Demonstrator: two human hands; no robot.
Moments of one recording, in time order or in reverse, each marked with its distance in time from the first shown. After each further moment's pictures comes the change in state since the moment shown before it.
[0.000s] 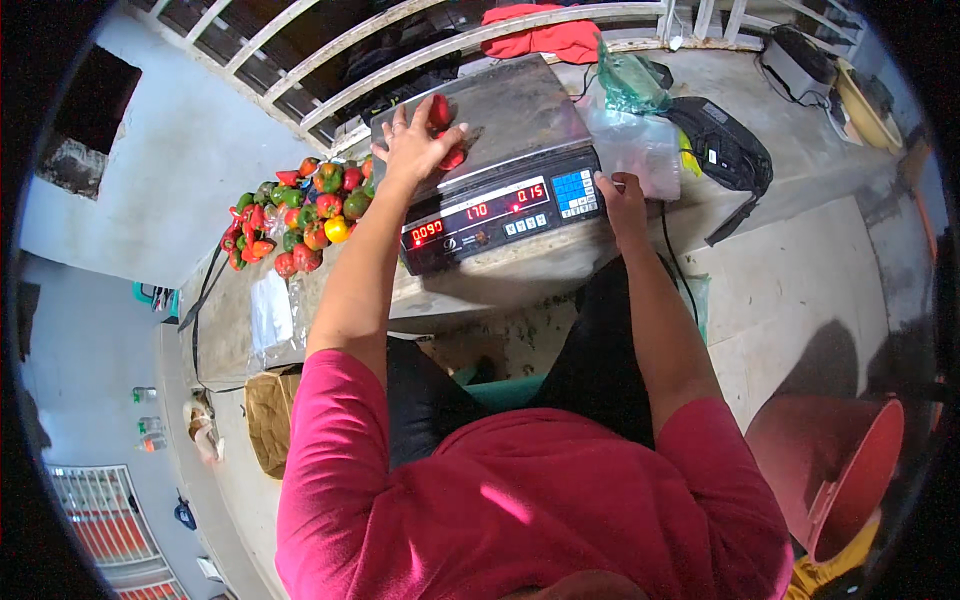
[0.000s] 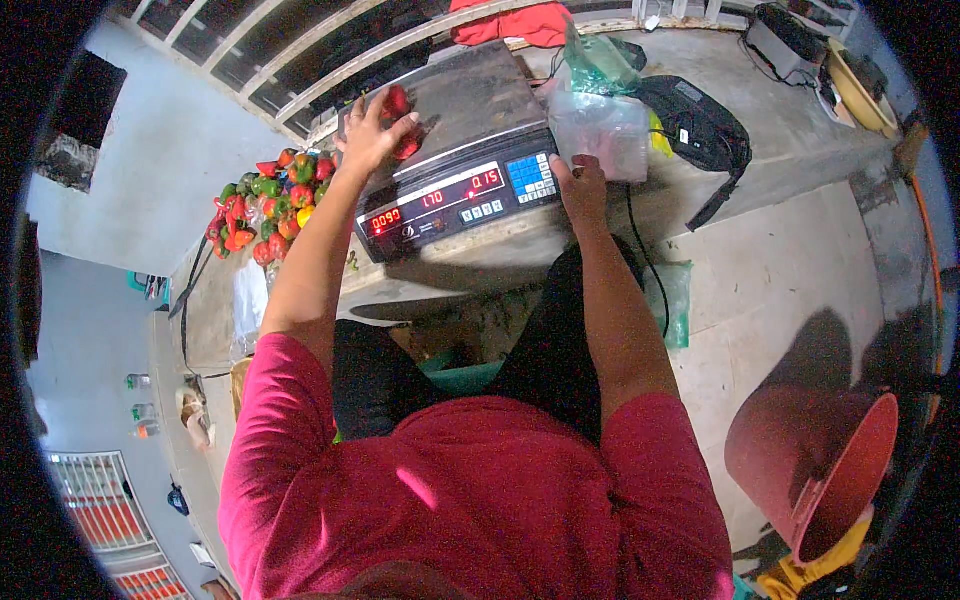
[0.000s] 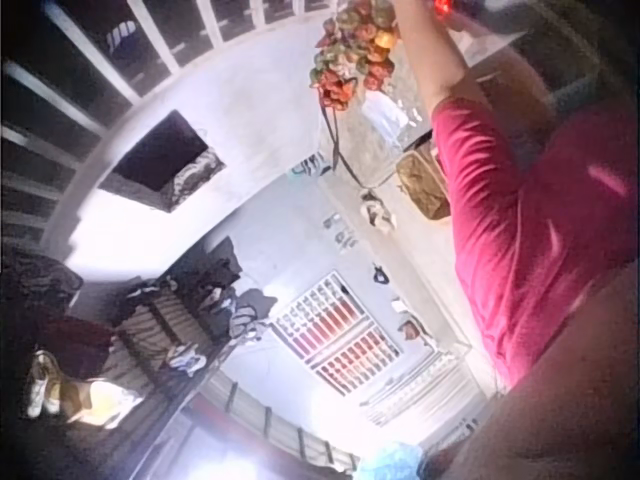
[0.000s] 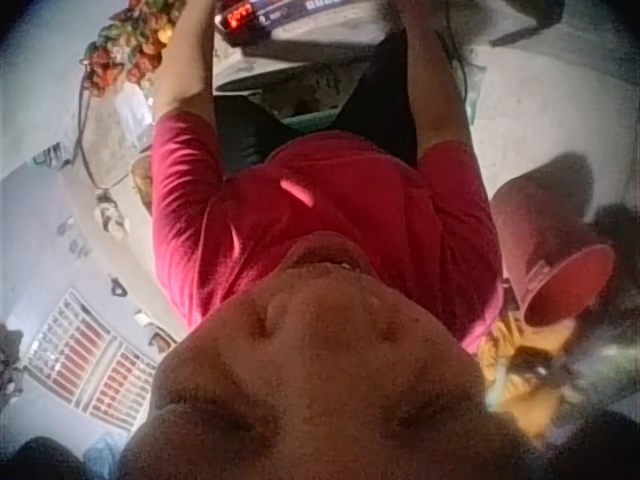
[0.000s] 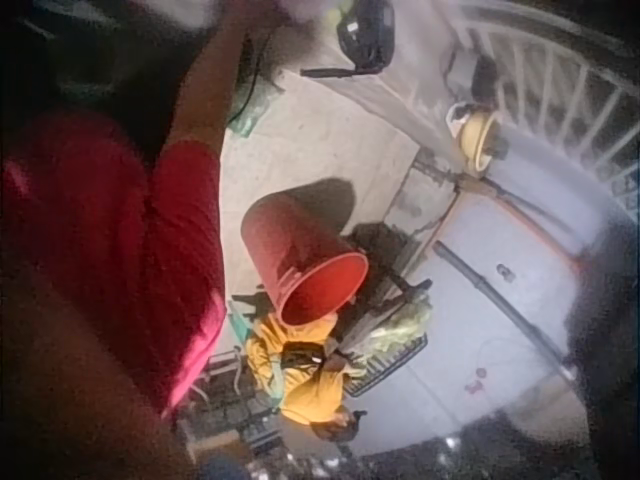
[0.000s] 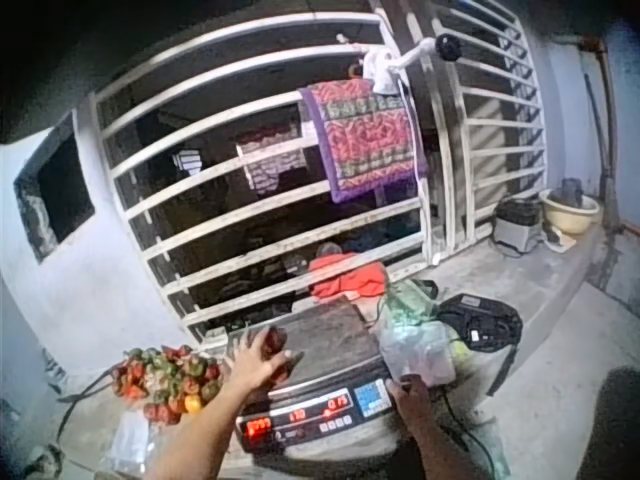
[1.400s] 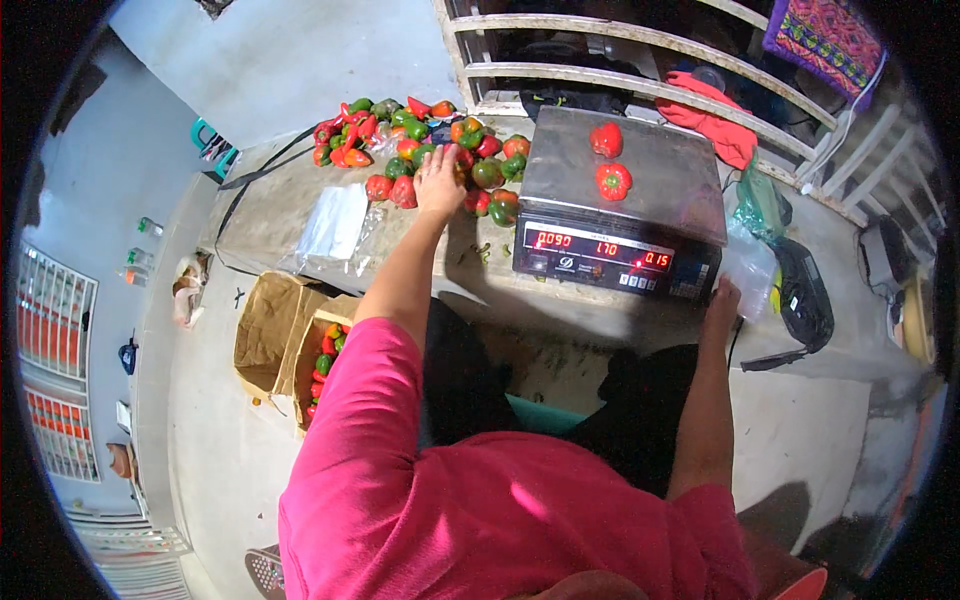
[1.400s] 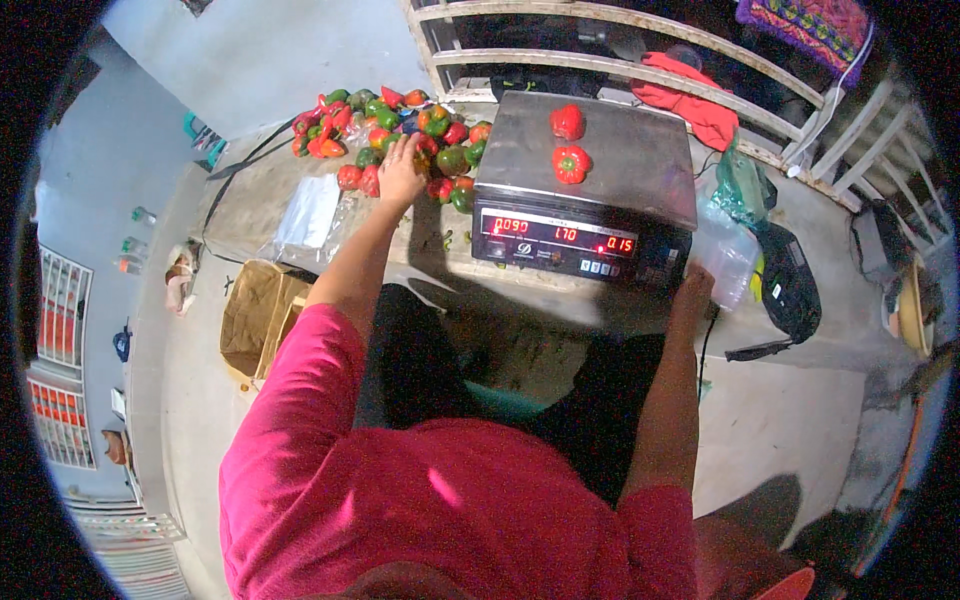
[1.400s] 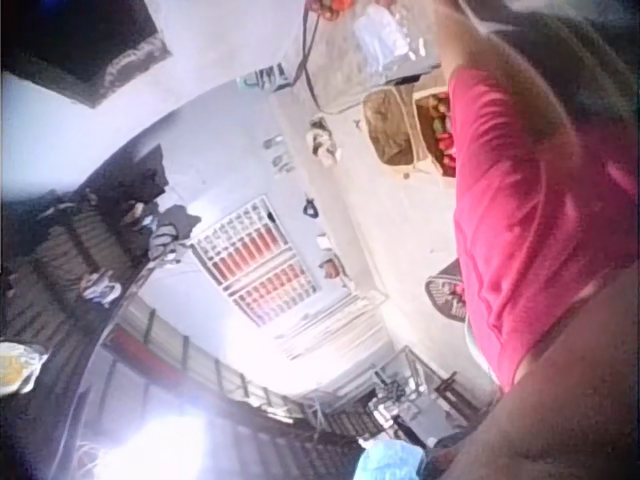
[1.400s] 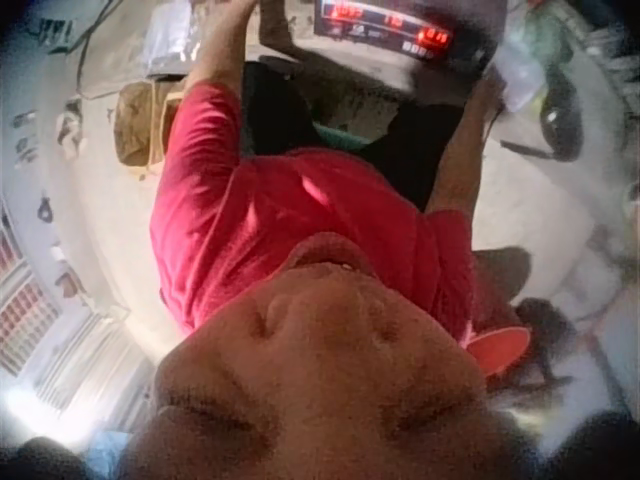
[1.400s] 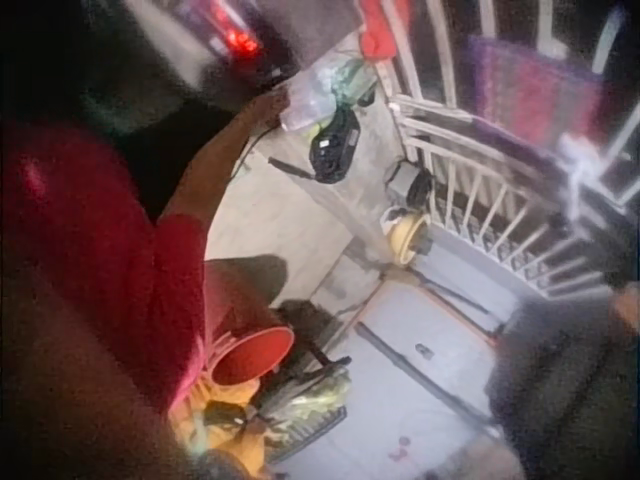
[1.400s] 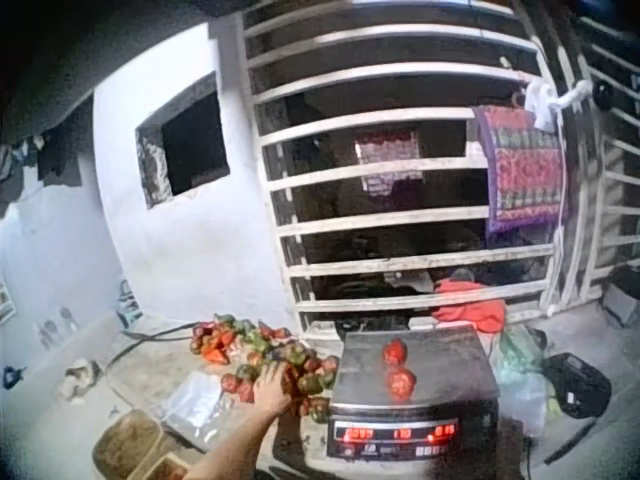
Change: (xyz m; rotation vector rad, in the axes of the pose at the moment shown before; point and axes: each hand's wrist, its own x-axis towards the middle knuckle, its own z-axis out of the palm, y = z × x) left_hand -0.074 -0.219 -0.001 0.178 0.294 -0.263; right_hand 0.047 0.069 -0.002 -0.216 -0.031 -0.072
